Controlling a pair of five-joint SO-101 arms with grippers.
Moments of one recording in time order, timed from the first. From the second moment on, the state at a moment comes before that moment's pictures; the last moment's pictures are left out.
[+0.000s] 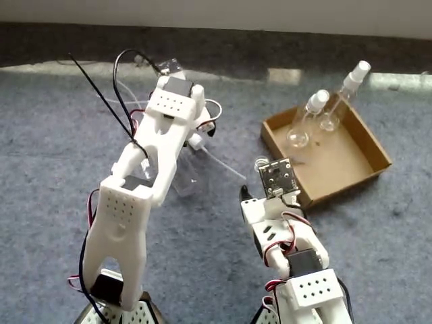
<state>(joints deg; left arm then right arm) 11.2 46.0 -39.5 83.6 47.3 -19.4 -78.2 89.1 30.2 5.8</state>
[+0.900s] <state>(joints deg) 11.6 49.7 -42.9 80.4 43.4 -19.4 -78.2 89.1 30.2 5.8</state>
